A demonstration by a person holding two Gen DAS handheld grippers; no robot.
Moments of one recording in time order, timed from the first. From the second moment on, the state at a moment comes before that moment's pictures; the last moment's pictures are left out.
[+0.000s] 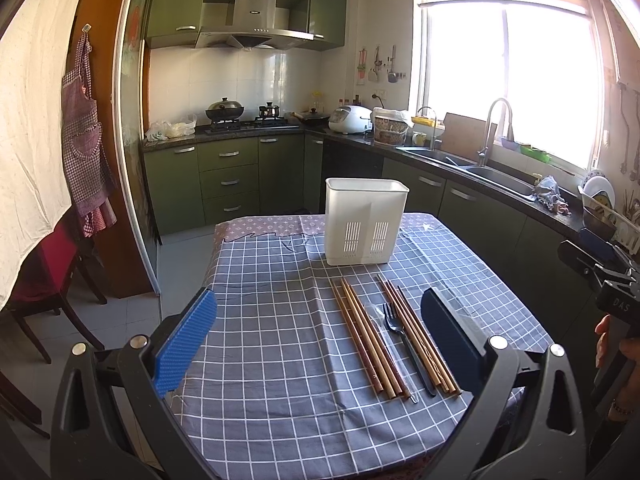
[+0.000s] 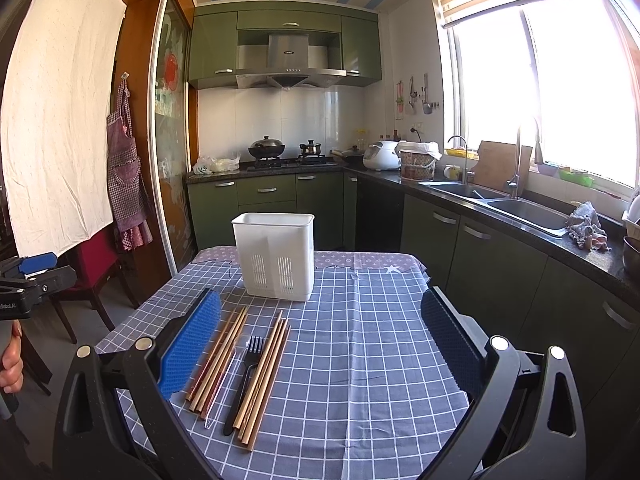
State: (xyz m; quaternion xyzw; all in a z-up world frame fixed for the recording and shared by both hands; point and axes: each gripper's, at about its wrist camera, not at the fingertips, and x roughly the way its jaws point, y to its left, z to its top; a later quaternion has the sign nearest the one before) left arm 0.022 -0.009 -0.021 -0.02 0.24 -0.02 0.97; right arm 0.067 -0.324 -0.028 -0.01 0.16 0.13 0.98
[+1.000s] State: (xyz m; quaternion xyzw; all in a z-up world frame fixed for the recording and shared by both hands) left arm 0.229 -0.104 -0.142 -0.02 0.61 -0.08 0.79; right arm 0.201 -0.314 -0.097 -0.06 0.38 0.16 0.91
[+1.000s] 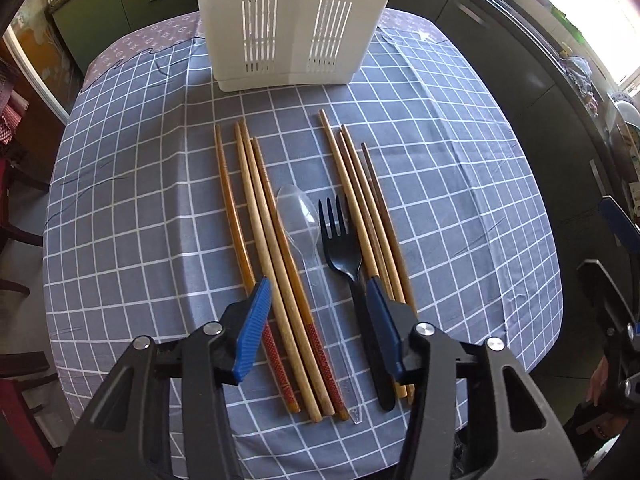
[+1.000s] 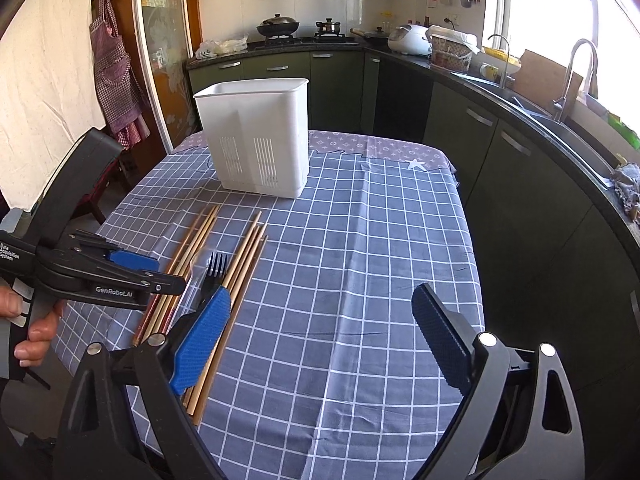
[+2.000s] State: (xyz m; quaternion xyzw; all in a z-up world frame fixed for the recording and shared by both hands) left arm 0.250 -0.120 -0.180 0.00 0.62 -0.03 0.78; right arm 0.203 -0.316 -0.106 -0.07 0.40 0.18 0.90
